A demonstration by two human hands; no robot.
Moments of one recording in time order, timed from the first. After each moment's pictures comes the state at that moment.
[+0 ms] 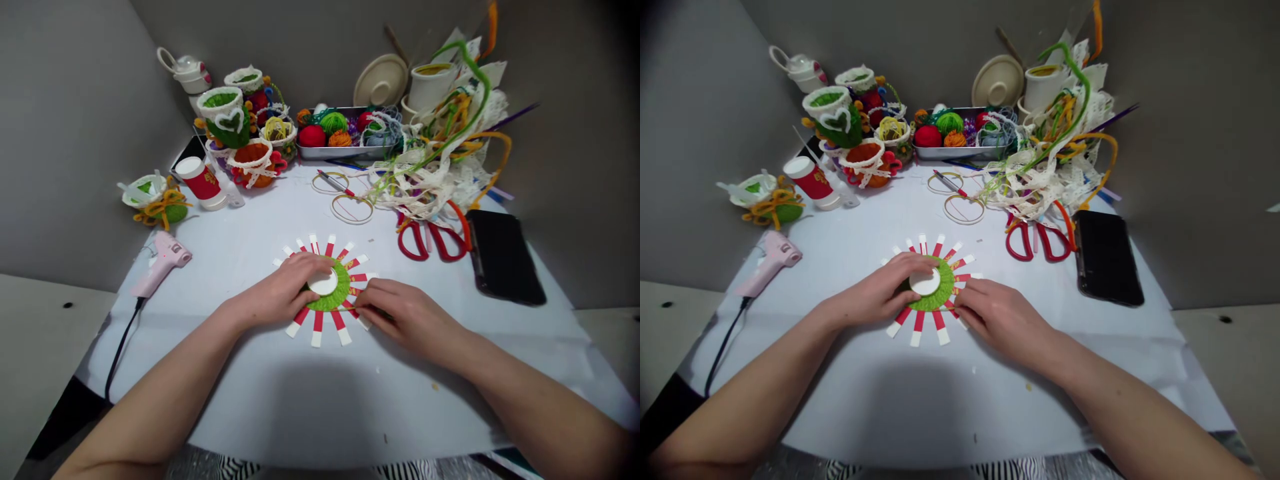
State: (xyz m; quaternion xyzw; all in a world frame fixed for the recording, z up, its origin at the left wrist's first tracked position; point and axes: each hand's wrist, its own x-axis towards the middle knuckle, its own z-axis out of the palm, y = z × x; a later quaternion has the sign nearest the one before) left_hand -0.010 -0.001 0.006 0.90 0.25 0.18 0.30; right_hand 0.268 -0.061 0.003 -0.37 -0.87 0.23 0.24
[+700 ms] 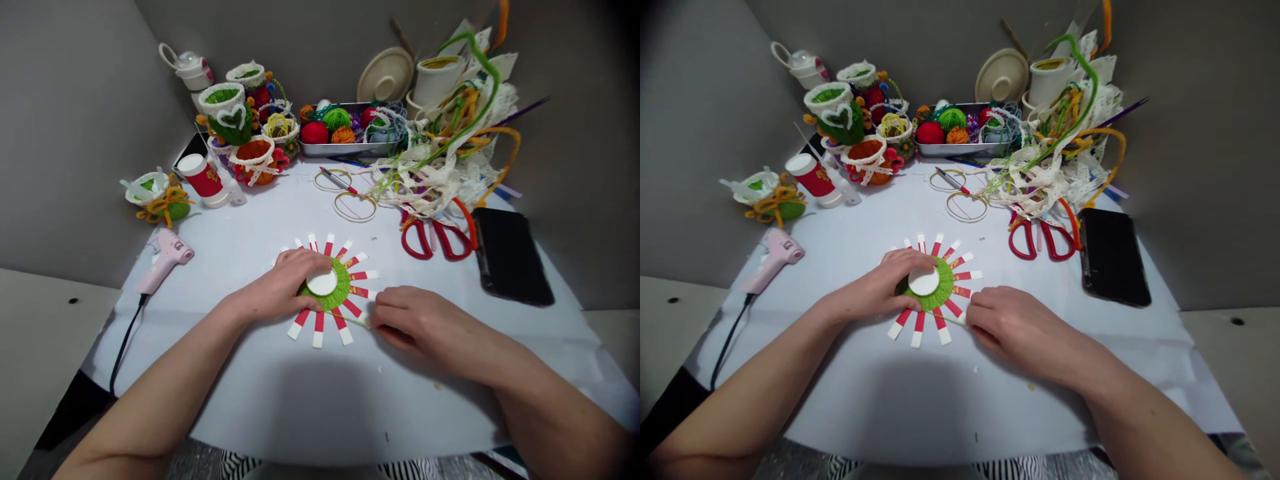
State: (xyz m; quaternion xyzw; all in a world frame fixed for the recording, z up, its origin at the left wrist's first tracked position) left_hand -0.010 0.003 0.006 0.89 0.29 0.14 0.31; right_hand 0.282 -0.064 0.027 -0.32 -0.91 0.23 0.12
